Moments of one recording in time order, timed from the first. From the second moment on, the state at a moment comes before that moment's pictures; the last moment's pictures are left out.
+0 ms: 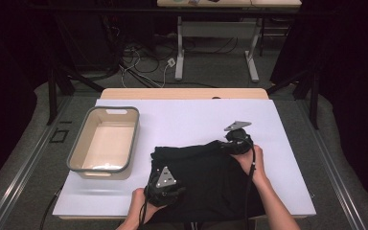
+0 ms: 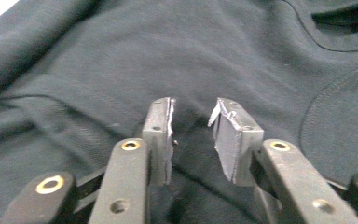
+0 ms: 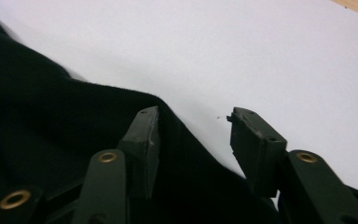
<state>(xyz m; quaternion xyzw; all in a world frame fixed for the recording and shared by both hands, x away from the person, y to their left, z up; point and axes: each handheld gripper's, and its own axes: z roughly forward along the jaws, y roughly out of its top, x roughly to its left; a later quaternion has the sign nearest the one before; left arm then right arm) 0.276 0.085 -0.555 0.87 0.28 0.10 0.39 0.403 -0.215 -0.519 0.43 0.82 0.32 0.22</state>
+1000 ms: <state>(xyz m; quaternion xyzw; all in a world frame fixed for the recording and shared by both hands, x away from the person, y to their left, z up) 0.284 0.112 -0.553 0.86 0.34 0.13 0.37 0.404 -0.277 -0.541 0.54 0.78 0.27 0.17</state>
